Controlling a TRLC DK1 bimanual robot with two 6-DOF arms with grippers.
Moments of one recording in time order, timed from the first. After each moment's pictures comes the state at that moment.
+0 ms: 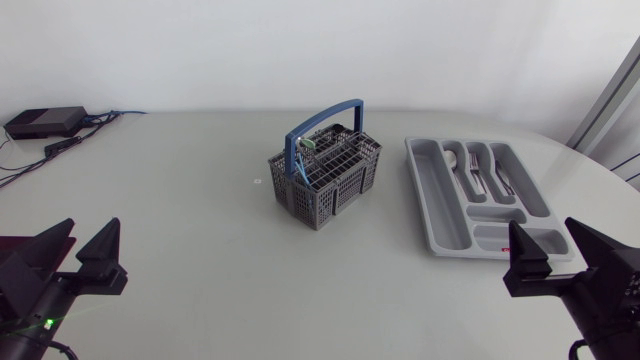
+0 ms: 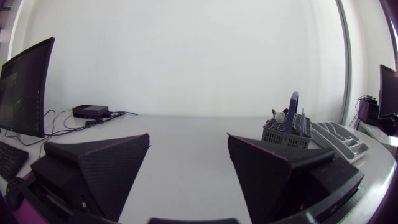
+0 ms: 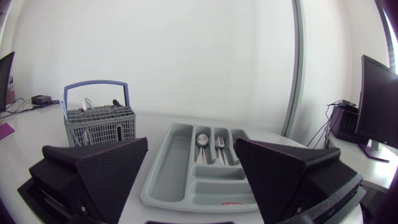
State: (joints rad) left arm 0.03 0.06 0.04 -0.03 0.02 -0.02; right arm -0.04 0.06 0.03 -0.03 -0.01 -0.07
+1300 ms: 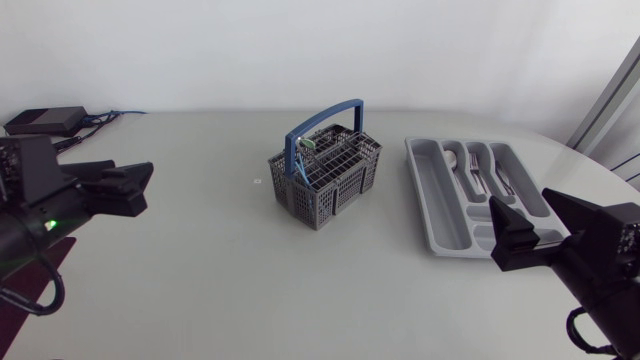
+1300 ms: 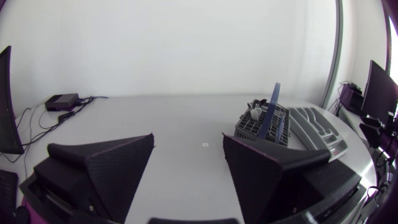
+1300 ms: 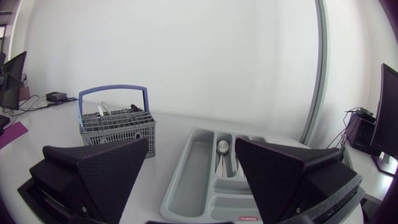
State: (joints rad) left arm -0.15 0.76 0.53 -0.09 0.01 -0.03; right arm 0.08 0.44 0.17 0.16 -0.01 -0.07
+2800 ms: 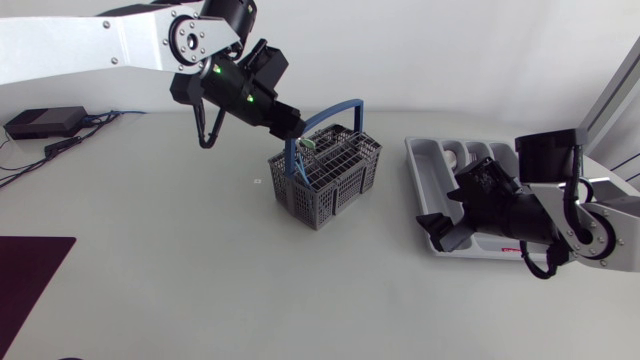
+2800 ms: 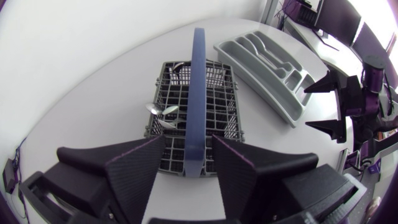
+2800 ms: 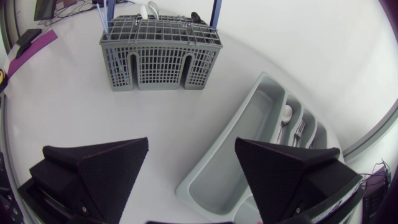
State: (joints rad) left arm -0.43 1.89 1.65 -0.63 0.22 0.22; right arm 0.16 1.28 0.59 -0.04 -0.17 -0.42
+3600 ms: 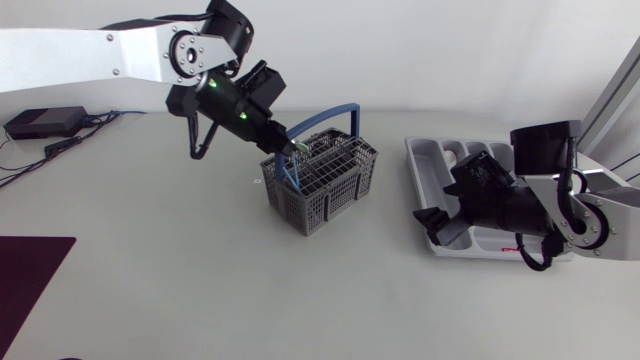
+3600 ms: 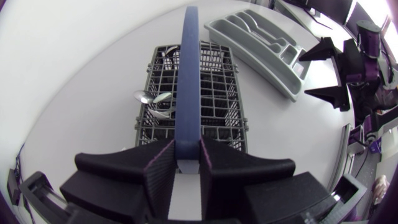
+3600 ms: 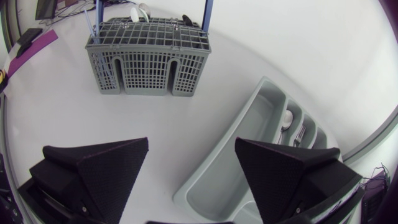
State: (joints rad) left arm -0.40 1.87 1.59 -0.68 0.25 0.34; right arm 0.17 1.31 0.63 -0.04 -0.18 -0.43
